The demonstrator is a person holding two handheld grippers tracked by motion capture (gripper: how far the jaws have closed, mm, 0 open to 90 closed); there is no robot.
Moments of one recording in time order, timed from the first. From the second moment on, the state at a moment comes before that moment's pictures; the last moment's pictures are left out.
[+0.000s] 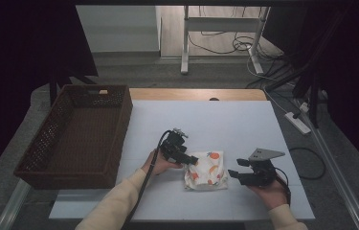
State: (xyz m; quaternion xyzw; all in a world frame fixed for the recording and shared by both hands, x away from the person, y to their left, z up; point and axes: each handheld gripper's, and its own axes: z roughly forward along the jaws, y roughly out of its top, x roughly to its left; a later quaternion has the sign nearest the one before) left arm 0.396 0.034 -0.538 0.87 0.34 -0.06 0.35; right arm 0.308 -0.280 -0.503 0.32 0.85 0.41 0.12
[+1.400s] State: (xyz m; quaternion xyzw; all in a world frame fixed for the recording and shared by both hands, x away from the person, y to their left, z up) left arm 0.376 0.034 -0.533 0.87 0.29 -0.06 0.40; right arm 0.309 -0.280 -0.503 0.33 0.84 0.41 0.12
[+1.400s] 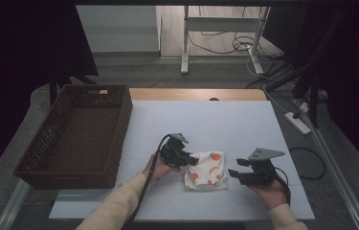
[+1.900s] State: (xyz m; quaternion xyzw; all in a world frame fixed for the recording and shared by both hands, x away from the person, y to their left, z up) left arm 0.373 0.037 -0.522 0.87 0.27 -0.06 0.41; right arm 0.309 -0.280 -0.503 0.33 0.84 0.41 0.13
